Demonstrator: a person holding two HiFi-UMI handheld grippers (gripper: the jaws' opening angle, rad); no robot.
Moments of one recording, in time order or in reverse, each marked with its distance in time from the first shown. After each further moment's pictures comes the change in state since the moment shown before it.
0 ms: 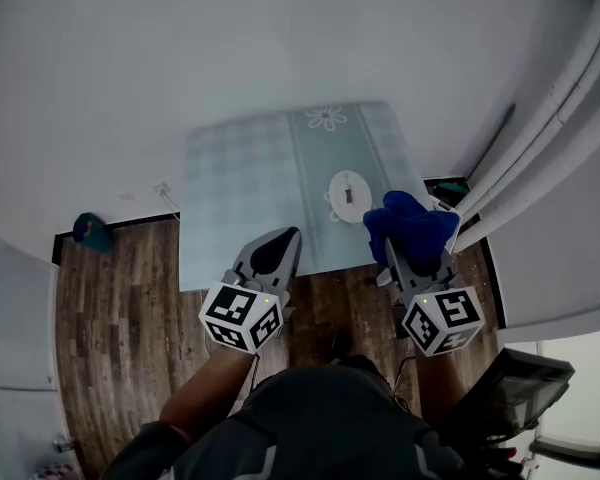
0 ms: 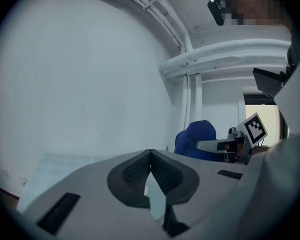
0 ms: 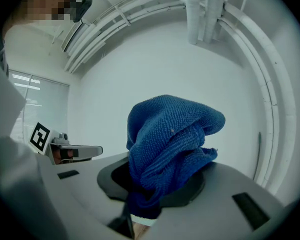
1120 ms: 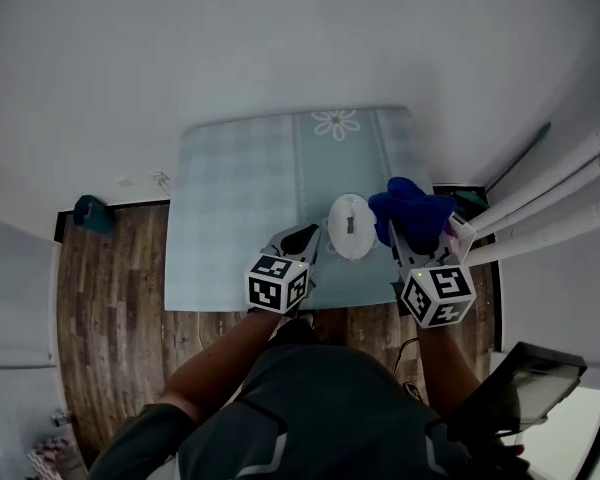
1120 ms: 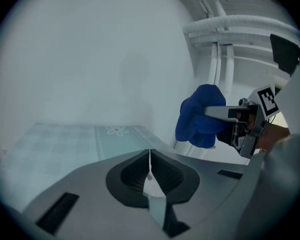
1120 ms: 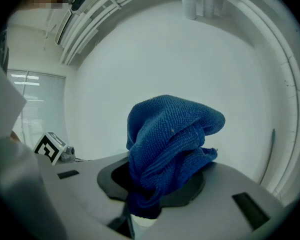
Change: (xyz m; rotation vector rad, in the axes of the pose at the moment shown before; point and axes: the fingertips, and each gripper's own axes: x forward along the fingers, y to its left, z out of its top) left arm 0.183 0.090 -0.120 -0.142 0.295 0.096; right arm 0.162 -0.122 -0.038 -0.019 0.109 0.046
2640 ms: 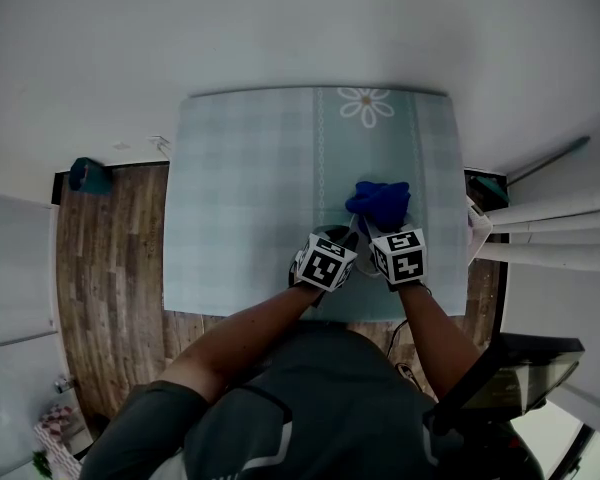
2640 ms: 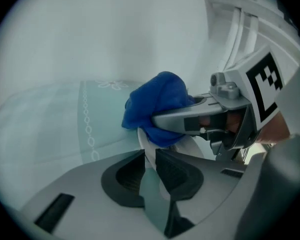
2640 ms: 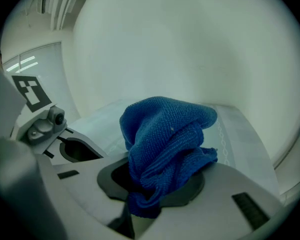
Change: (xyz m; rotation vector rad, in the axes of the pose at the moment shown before) left arm 0.122 0.043 -0.117 -0.016 0.443 -0.042; right arm 0.176 -0.004 -0.187 -0.087 0.514 0.116
